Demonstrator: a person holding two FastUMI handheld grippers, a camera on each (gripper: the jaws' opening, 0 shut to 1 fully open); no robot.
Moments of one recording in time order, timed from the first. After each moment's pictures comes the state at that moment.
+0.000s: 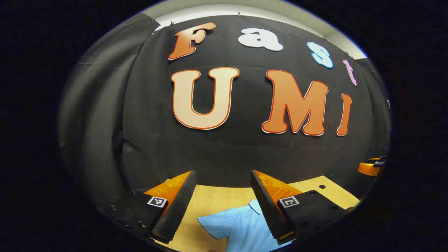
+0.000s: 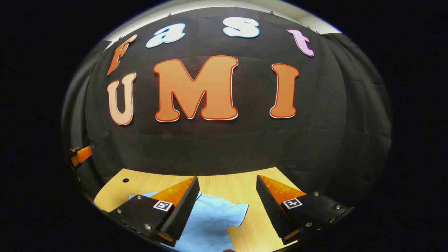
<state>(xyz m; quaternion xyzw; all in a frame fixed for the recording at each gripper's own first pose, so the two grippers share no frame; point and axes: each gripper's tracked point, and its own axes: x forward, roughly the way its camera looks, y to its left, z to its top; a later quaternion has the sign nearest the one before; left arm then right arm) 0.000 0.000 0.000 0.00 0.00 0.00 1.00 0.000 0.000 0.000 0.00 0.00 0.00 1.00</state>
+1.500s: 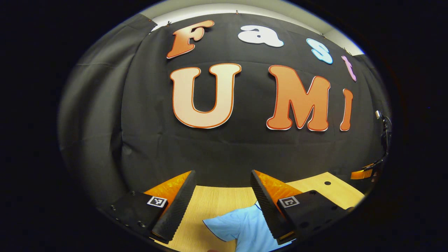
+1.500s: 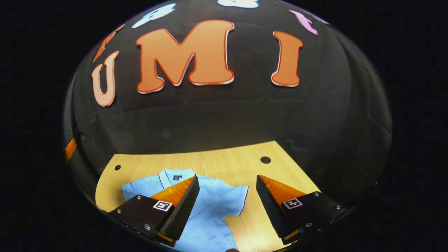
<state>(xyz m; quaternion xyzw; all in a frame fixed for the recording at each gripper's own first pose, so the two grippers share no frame) 0.025 0.018 -0.008 0.02 0.00 0.00 1.00 0.062 -0.019 -0.078 0.02 0.18 -0.03 0.98</state>
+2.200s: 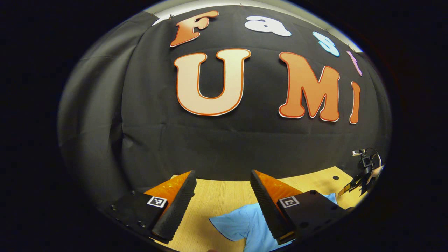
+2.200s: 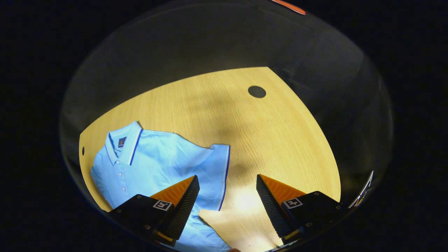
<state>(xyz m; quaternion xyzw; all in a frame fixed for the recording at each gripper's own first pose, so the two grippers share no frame) 0.061 0.048 -0.047 0.02 0.04 0.02 1.00 0.144 -0.079 -0.264 0.04 0.47 -0.11 0.88</state>
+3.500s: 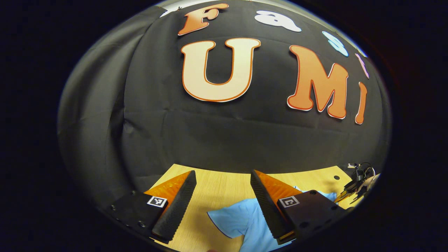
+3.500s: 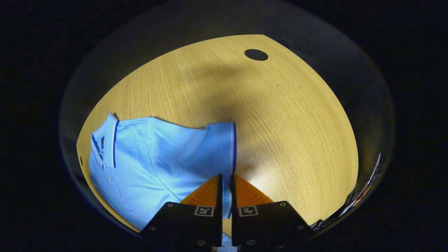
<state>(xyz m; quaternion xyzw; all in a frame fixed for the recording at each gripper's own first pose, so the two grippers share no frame) 0.070 0.055 -0.075 -0.01 0.07 0.04 1.00 0.142 -0.108 -0.290 0.11 0.53 -0.13 0.83</state>
